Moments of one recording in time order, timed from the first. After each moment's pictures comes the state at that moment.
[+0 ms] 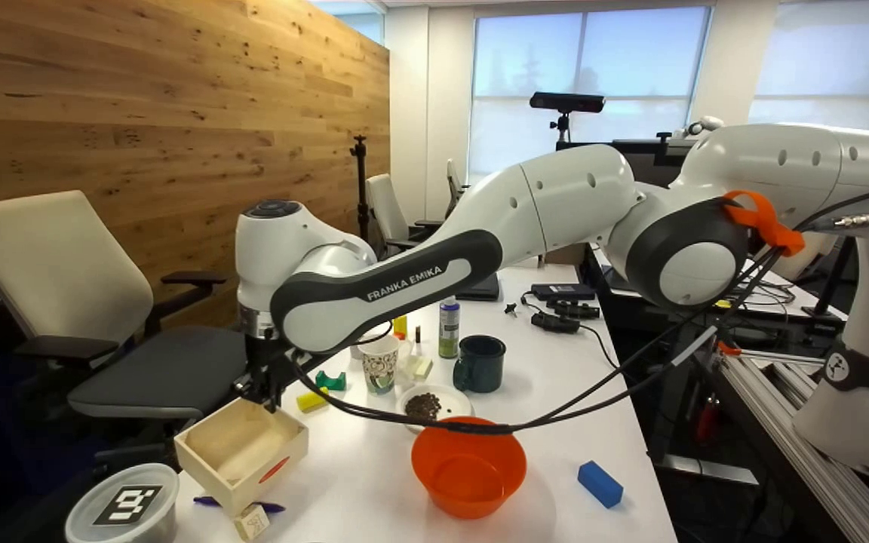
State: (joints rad) arm 0.20 1.48 -0.13 -0.44 -0.07 2.14 0.52
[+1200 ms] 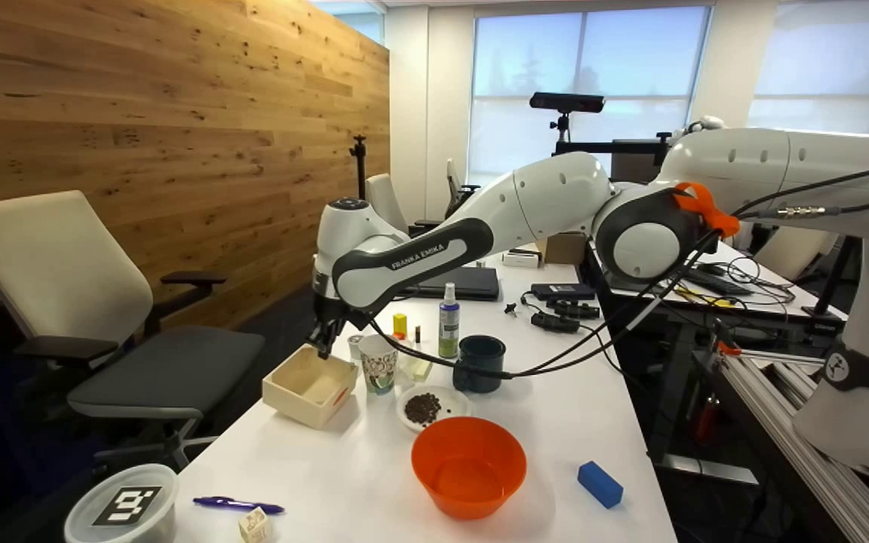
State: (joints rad) arm -0.06 1.49 -0.07 -0.50 -0.07 2.30 0.06
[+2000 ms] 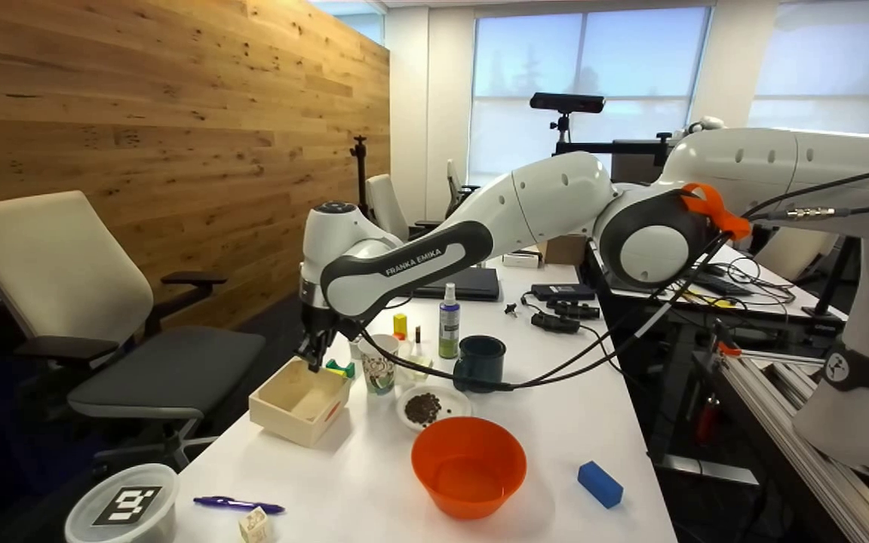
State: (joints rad) arm -0.01 1.49 -0.07 -0.49 -0.07 2.26 0.09
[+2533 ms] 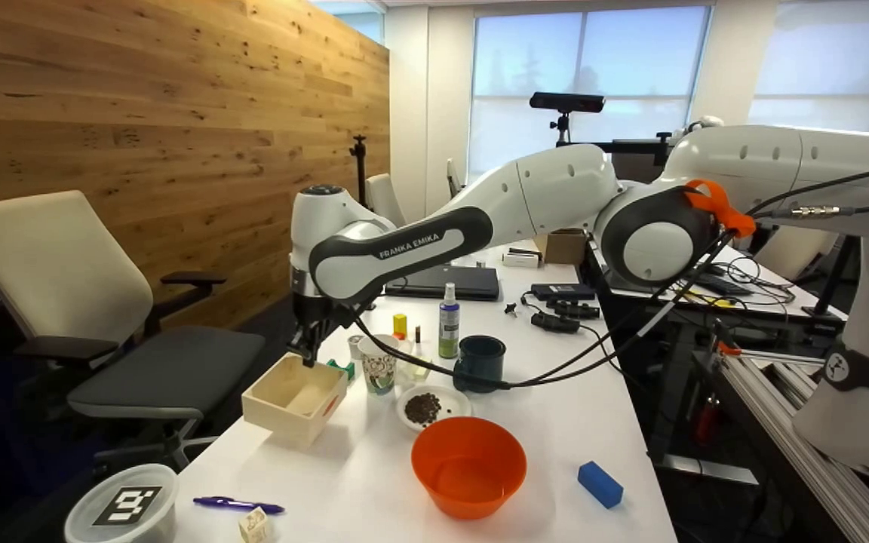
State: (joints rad) arm 0.01 1.48 -0.06 -0.43 -0.07 2.14 0.07
